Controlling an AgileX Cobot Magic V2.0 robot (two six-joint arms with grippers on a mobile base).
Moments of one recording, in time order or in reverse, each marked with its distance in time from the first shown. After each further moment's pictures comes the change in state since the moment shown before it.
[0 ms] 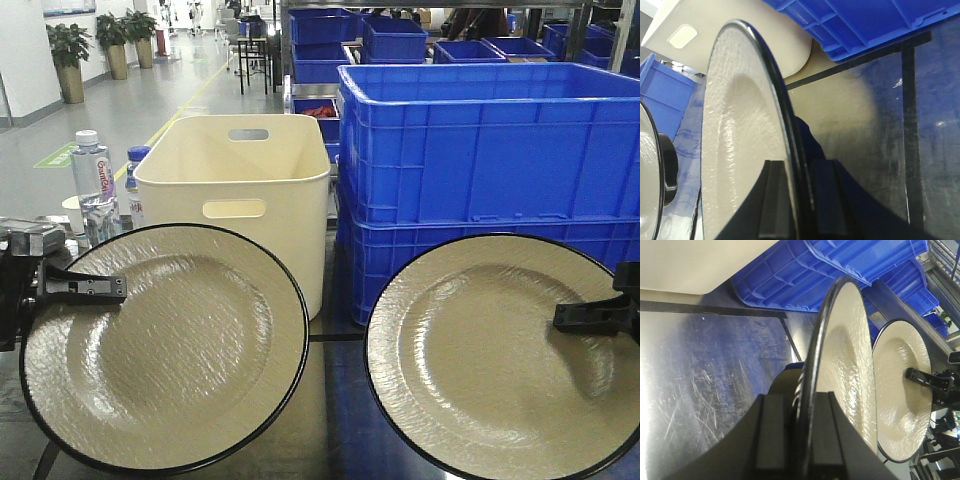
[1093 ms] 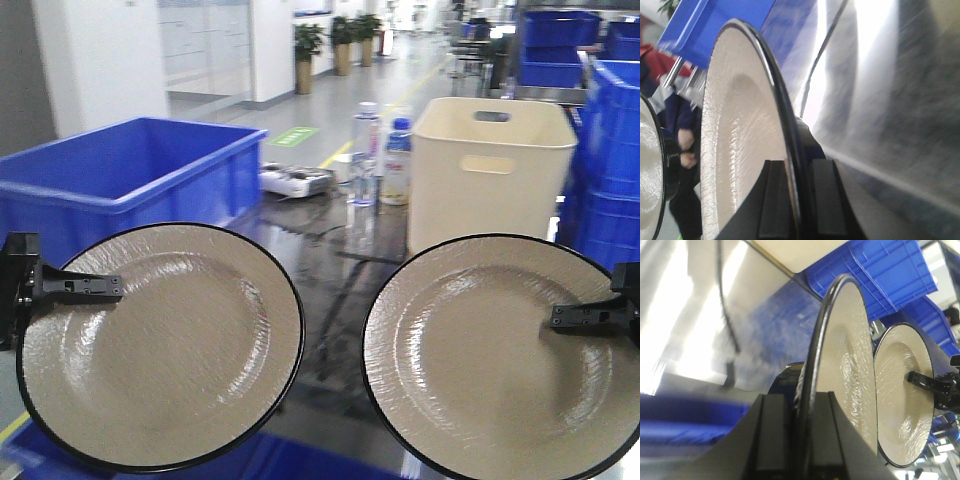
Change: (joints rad) left arm 0.003 0.000 0.000 0.001 -0.002 0.000; right arm 0.000 0.000 0.000 0.000 0.009 0.000
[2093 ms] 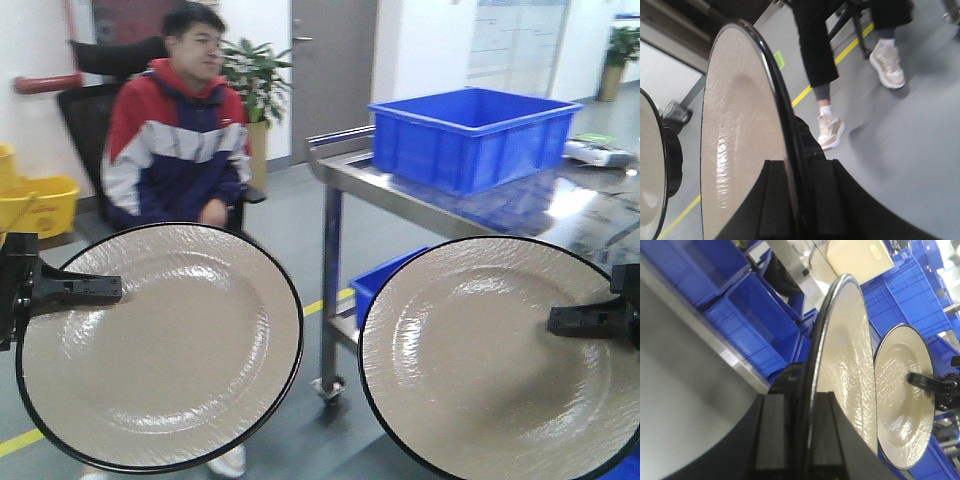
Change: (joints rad) left arm 0.000 0.000 0.000 0.001 0.000 0.000; right arm 0.000 0.000 0.000 0.001 0.009 0.000
